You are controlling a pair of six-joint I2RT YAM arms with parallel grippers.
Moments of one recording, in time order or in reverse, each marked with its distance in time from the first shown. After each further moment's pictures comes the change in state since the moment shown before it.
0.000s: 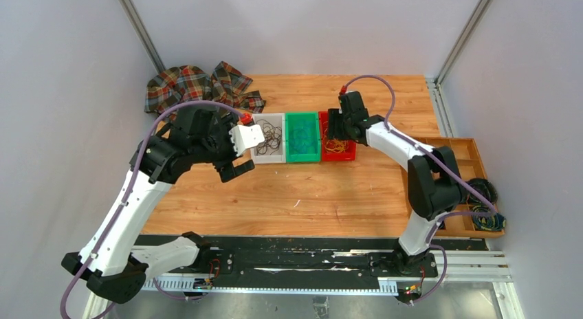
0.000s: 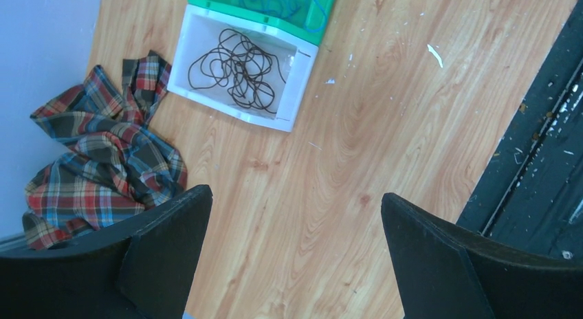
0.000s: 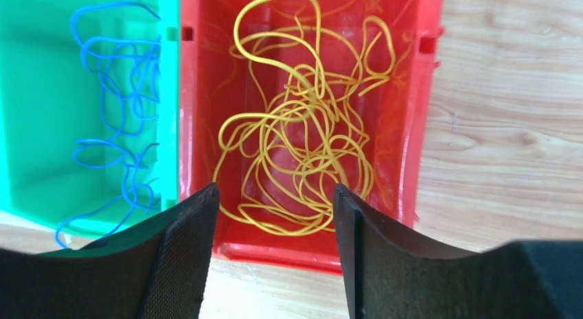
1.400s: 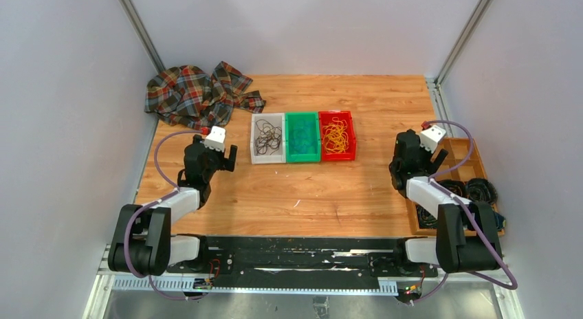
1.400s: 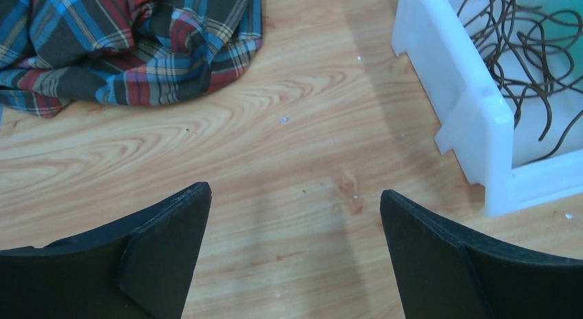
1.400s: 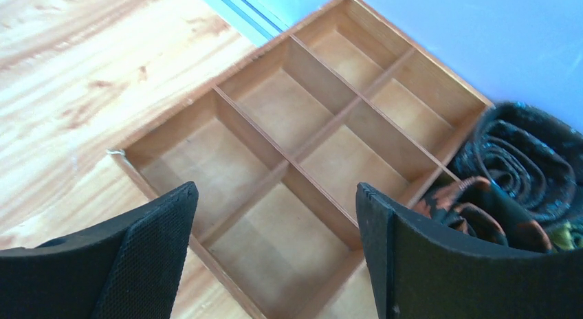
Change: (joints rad) left arm 0.443 0.185 -1.096 1.686 -0.197 -0.491; right arm -0.332 -0.486 -0.756 0.601 0.843 -0.069
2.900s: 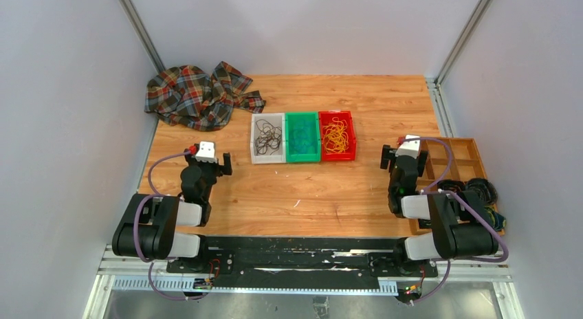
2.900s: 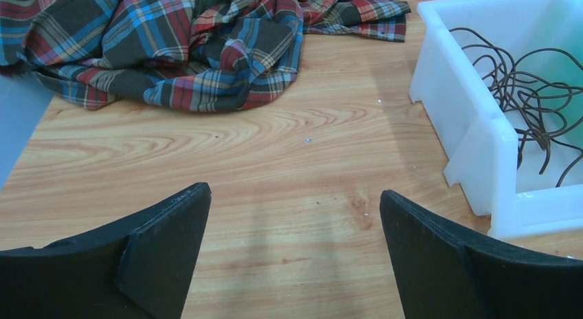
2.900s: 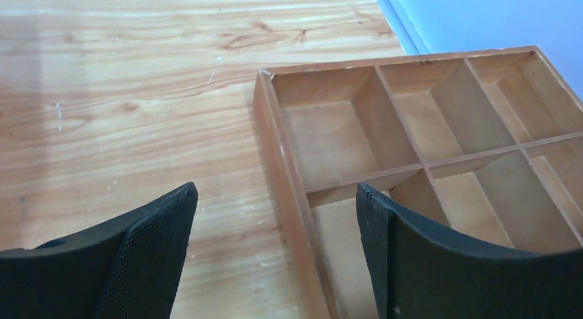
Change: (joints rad) left arm 0.018 0.110 -0.255 0.641 -0.071 -0.121; right arm 0.011 0.092 -0.274 0.632 -0.467 -0.336
